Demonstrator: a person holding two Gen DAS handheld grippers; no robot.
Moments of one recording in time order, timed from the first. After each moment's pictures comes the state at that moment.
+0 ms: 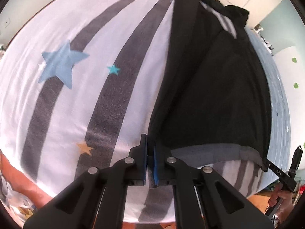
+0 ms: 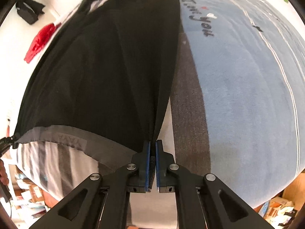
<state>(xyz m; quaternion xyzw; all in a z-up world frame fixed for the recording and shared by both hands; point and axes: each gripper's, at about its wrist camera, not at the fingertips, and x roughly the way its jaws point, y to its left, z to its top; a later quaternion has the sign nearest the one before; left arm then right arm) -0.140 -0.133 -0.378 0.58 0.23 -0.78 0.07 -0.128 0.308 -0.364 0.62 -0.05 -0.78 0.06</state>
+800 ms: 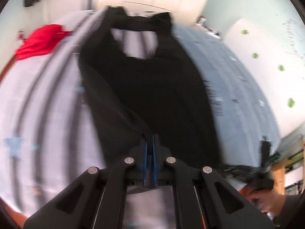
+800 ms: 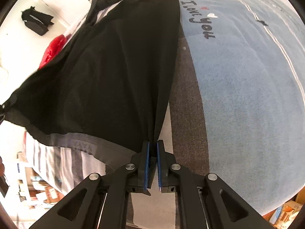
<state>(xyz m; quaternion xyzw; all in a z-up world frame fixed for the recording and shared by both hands) -0.192 0.041 -0.243 0.48 0.10 -0.86 -0.13 -0.131 0.313 -0.340 0.60 -0.12 -0.78 0.13</state>
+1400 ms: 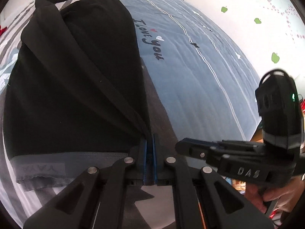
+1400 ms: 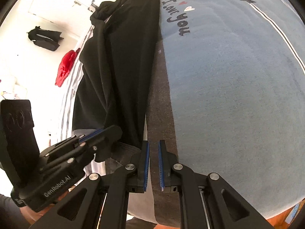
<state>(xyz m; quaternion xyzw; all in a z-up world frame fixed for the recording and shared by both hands) -0.144 0.217 -0.335 0.54 0.05 -0.81 -0.23 -0.134 0.379 -0.316 0.59 -0.21 -0.76 0.18</state>
